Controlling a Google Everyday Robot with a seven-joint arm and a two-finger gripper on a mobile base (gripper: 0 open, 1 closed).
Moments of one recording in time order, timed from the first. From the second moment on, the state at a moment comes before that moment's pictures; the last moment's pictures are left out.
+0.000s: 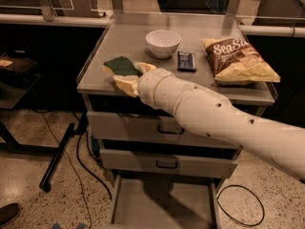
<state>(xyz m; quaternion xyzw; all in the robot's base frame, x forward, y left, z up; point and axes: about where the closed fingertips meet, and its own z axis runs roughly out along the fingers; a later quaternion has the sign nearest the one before) 0.611 0.055 0.882 -0.31 0.70 0.18 0.61</state>
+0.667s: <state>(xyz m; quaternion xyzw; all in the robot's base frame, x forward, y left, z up) 0.515 0.040 0.870 -0.29 0.74 0.16 0.58</state>
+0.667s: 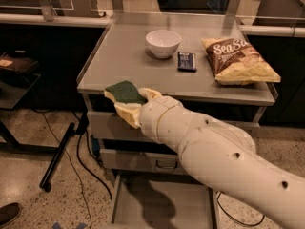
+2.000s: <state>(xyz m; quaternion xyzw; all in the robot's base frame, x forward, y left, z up) 0.441 -0.019 0.698 -0.21 0.83 0.19 0.47</state>
